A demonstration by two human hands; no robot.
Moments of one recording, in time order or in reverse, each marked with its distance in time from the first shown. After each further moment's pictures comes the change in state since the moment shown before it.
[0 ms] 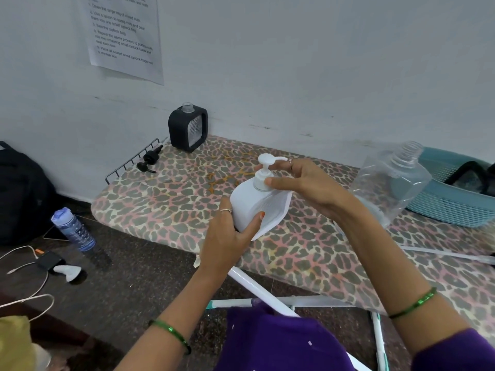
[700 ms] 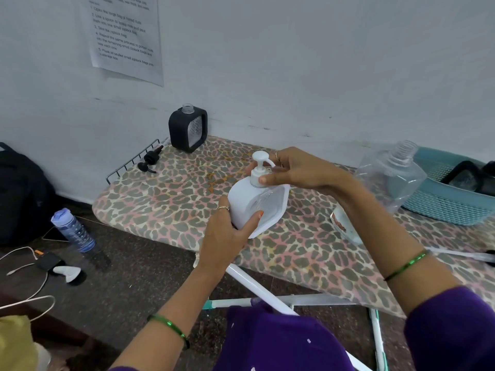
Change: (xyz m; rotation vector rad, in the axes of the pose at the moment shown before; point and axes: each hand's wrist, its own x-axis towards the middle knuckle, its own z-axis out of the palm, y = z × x) left_hand 0.000 0.001 -0.002 -0.064 -0.011 -0.039; right_hand 0.012 -0.028 -0.009 -0.310 -0.231 -0.107
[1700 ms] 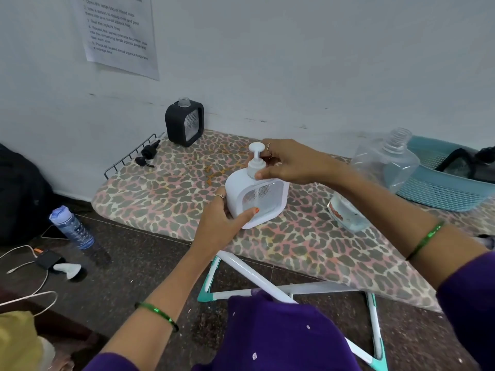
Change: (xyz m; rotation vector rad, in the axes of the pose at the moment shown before) left_hand 0.006 0.002 -0.017 -0.157 -0.168 -0.095; right_hand 0.001 -0.004 0.008 -0.439 0.107 -0.107
